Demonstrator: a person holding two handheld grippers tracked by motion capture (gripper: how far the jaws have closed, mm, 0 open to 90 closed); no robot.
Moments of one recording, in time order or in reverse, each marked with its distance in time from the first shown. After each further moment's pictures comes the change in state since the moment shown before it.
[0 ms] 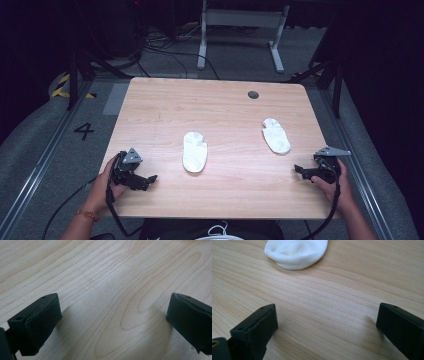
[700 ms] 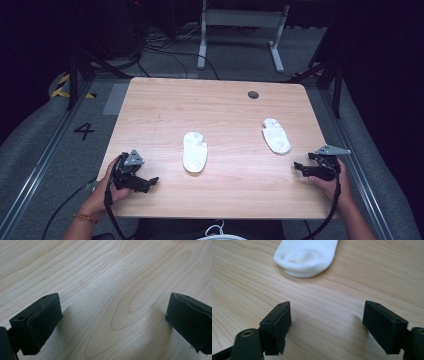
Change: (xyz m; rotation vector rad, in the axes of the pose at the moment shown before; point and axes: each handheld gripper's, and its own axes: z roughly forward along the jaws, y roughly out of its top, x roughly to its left) left arm -0.006 0.001 0.000 0.000 -0.026 0.051; right arm 0.000 0.006 0.002 -0.040 0.038 -0.052
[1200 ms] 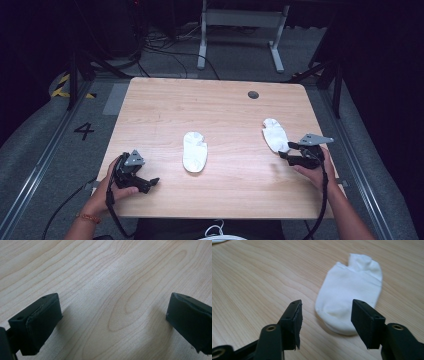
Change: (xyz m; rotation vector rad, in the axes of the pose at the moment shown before) left arm 0.000 0.001 0.001 0.000 -0.008 -0.002; right arm 0.038 0.054 0.016 -0.059 0.102 -0.167
